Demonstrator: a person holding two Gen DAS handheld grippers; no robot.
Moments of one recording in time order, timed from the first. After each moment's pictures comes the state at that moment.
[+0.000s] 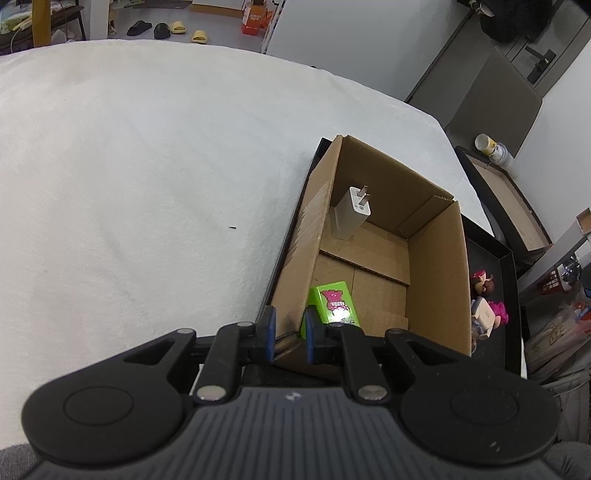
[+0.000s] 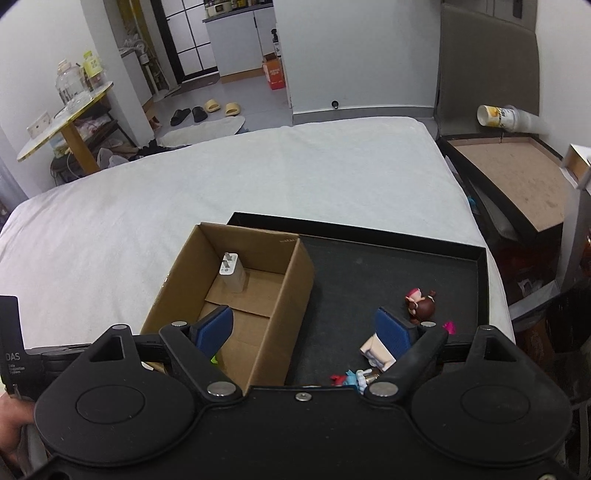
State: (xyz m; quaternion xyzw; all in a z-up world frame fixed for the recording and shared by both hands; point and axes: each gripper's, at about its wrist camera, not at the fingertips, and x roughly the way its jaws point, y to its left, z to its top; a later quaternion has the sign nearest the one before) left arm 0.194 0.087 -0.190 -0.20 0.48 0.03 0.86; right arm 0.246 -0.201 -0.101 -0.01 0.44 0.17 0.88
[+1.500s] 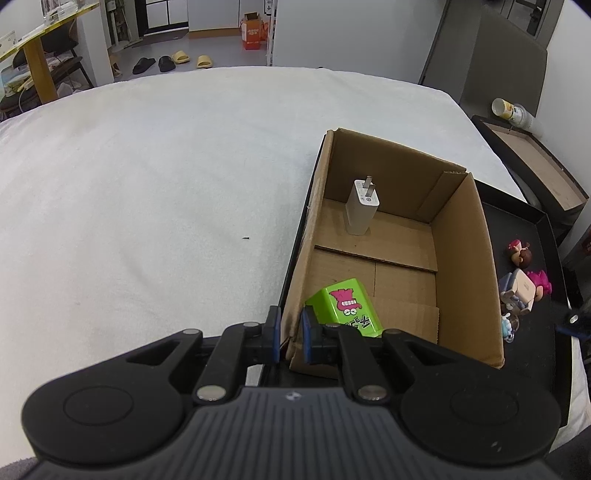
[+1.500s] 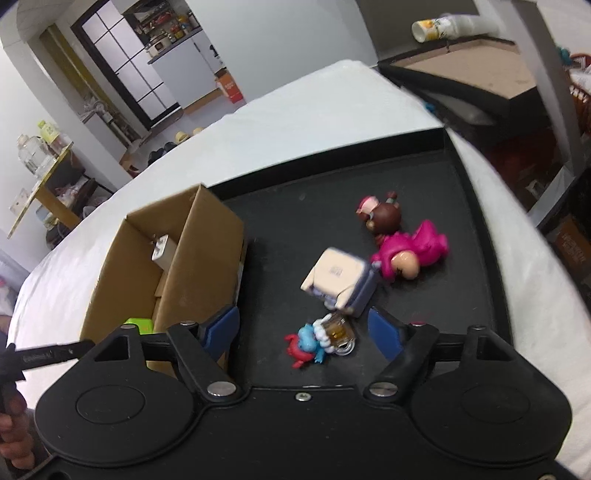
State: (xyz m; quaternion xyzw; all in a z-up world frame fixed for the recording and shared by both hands) left arm 0.196 0.052 -0.184 -0.08 0.48 0.07 0.87; right arm 0.239 -0.283 -0.224 0.15 0.45 0.15 0.87
